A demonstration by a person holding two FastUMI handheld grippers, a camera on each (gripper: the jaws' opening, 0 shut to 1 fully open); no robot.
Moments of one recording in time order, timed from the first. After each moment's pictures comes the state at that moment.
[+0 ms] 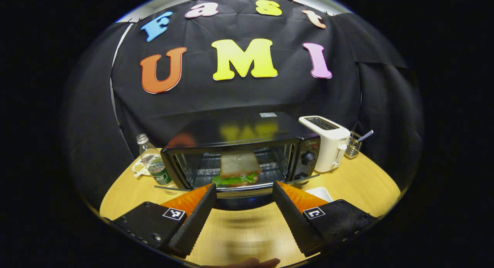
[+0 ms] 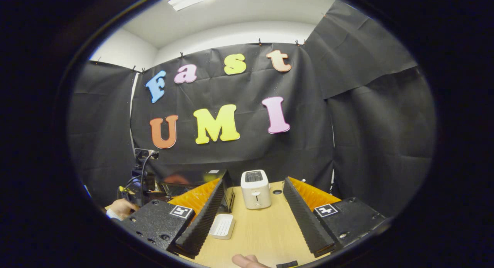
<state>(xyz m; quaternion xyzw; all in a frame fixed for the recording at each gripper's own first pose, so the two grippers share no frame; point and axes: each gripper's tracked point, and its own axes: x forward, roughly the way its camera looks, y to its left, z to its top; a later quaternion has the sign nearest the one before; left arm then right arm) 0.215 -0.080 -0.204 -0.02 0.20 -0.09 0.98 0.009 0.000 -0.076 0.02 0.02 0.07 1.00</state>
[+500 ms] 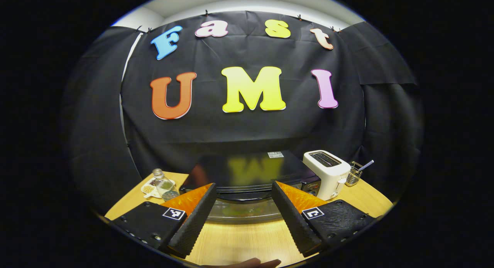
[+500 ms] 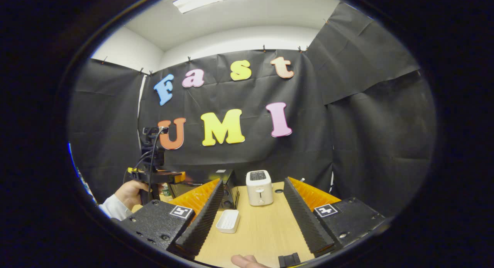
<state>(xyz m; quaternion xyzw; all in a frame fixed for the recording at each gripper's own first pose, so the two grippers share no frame) 0.201 -0.046 -0.107 0.00 0.09 -0.04 1.00 -0.055 0.008 -0.072 0.02 0.01 0.08 1.00</state>
